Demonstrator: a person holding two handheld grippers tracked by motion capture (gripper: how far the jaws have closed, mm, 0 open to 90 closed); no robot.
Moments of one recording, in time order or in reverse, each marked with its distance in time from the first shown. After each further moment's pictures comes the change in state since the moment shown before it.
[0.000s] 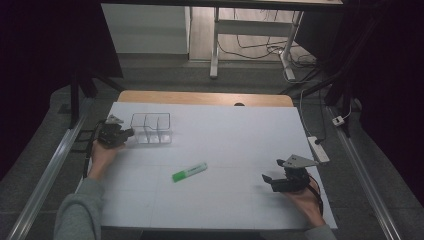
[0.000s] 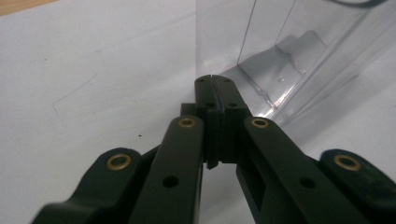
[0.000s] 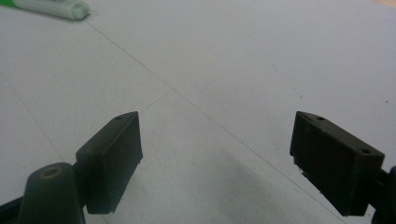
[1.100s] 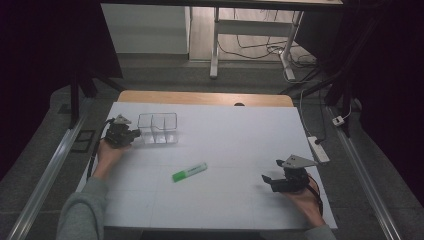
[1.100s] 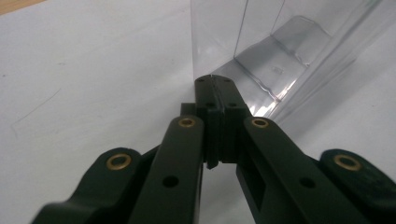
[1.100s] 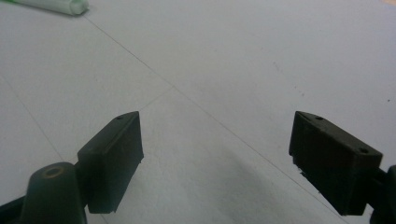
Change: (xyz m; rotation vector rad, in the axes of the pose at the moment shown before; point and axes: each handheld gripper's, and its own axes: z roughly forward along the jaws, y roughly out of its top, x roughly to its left) left arm -0.018 0.010 0.010 0.030 -0.033 0.055; right arm 0.001 0.000 0.002 0.005 -0.006 -0.003
